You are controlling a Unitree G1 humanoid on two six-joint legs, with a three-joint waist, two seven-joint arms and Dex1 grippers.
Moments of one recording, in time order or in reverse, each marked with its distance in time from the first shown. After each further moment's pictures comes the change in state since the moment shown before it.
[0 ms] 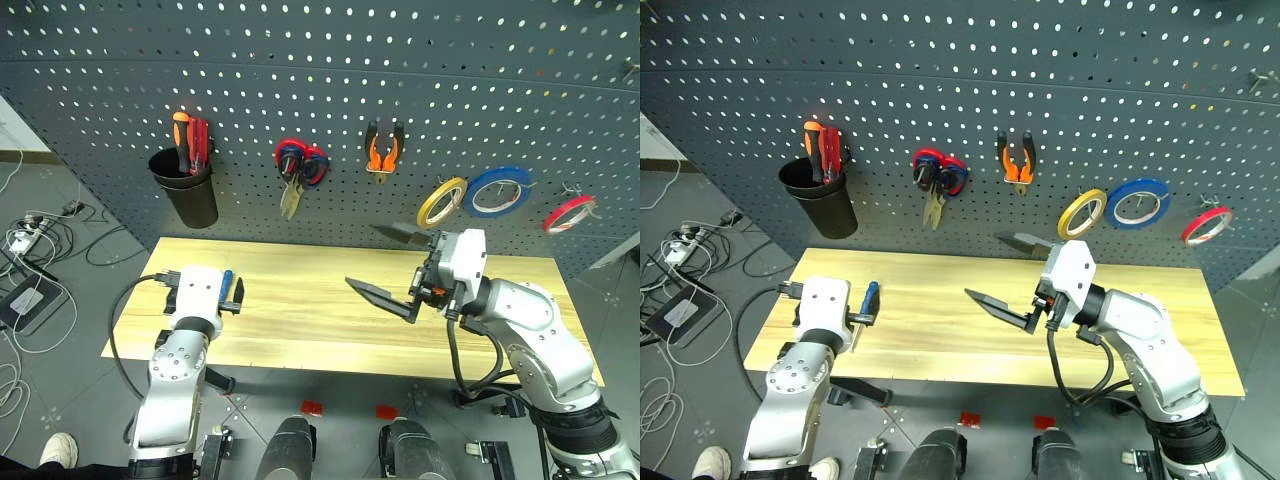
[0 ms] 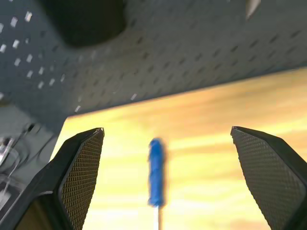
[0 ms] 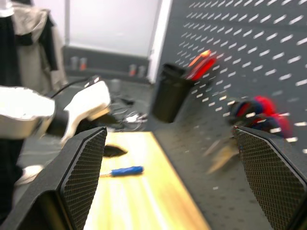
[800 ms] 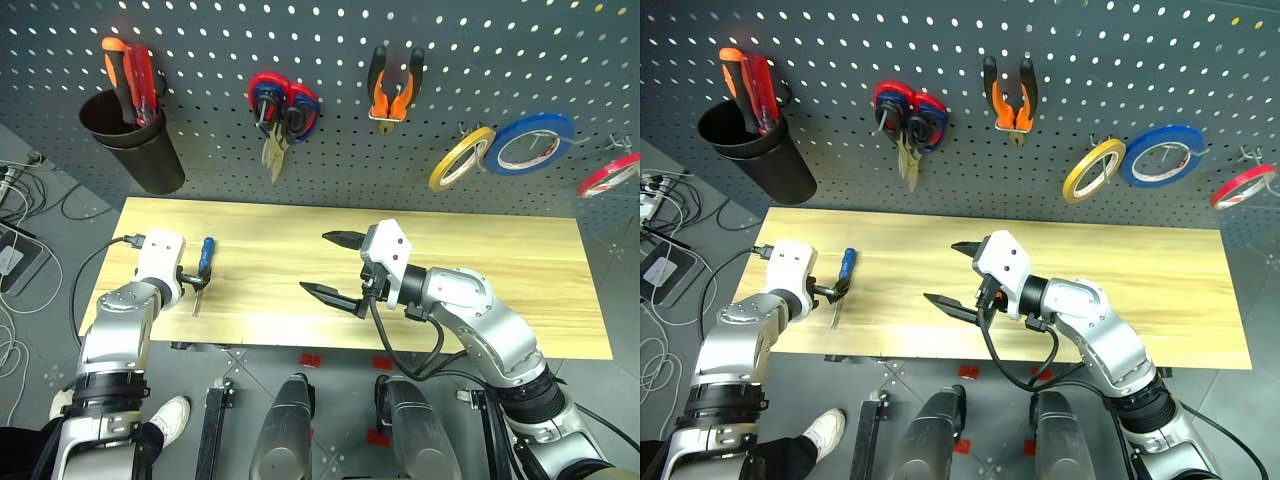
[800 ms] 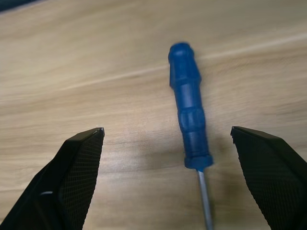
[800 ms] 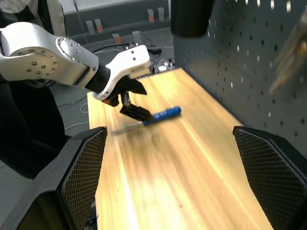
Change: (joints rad) left arm -0.380 0.301 0.015 0.563 -0.136 0.081 -0.284; right arm -0.157 0.132 0.146 0.063 -0.078 0.292 -0.120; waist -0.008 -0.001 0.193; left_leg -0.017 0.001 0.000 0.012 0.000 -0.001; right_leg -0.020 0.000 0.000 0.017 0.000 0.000
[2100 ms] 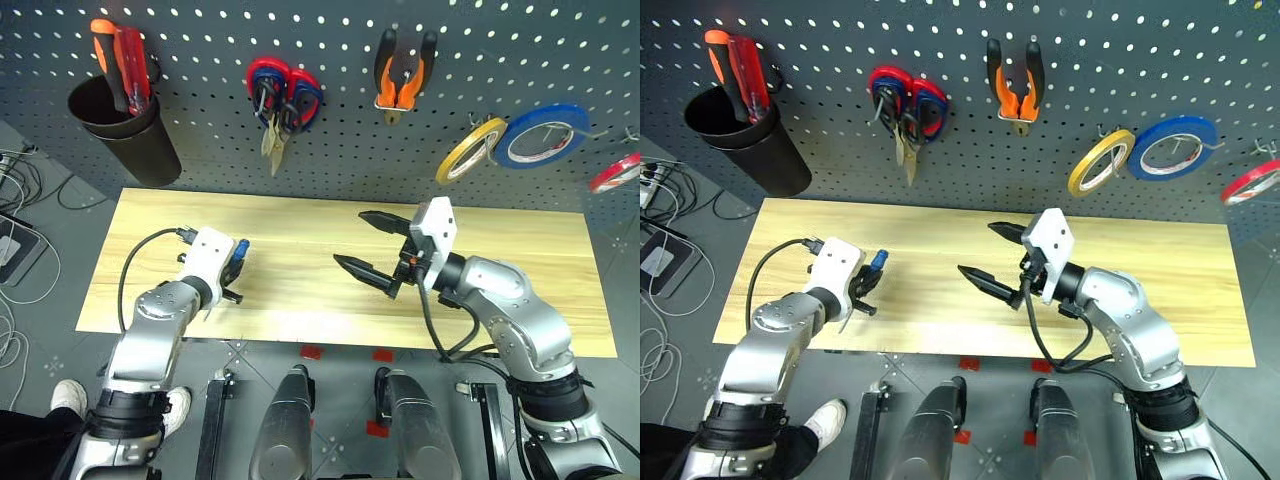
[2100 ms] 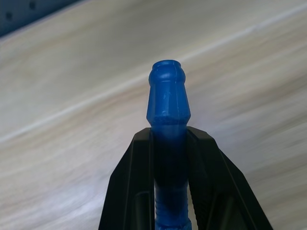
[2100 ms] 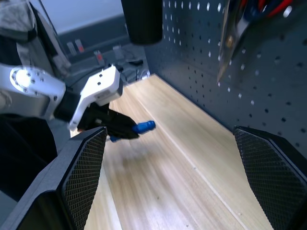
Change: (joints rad) left arm 0.153 -0.111 -0.133 -0.519 0.024 0.104 0.051; right arm 0.072 -0.051 -0.232 -0.028 0.161 -0.013 0.064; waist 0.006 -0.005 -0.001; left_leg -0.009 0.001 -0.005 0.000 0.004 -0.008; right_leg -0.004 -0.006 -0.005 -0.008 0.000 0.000
